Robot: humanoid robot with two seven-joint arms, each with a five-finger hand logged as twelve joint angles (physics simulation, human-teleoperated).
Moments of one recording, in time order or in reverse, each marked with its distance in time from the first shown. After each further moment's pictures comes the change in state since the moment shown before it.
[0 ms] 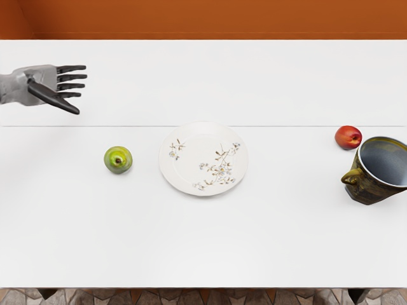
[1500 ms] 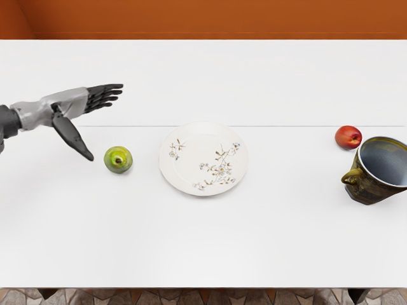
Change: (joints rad) left arm 0.343 0.022 -0.505 -0.271 0.986 0.000 -0.535; right arm -0.007 0.000 0.003 -0.009 0.002 -0.002 0.006
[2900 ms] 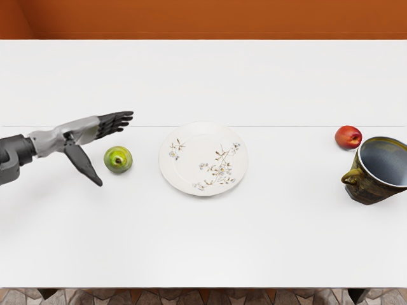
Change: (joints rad) left arm 0.069 -0.107 0.062 0.159 0.082 0.000 -0.205; right arm -0.006 0.000 -0.002 0.000 -0.001 0.000 0.002
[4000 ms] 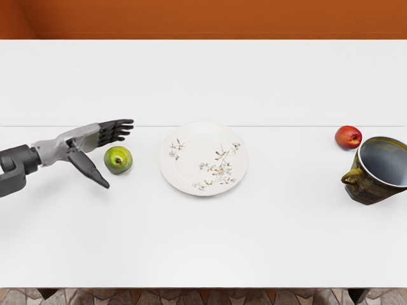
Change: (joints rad) left arm 0.021 -0.038 0.050 0.062 -0.098 0.016 0.000; right arm 0.000 0.000 0.000 0.000 0.000 0.000 0.000
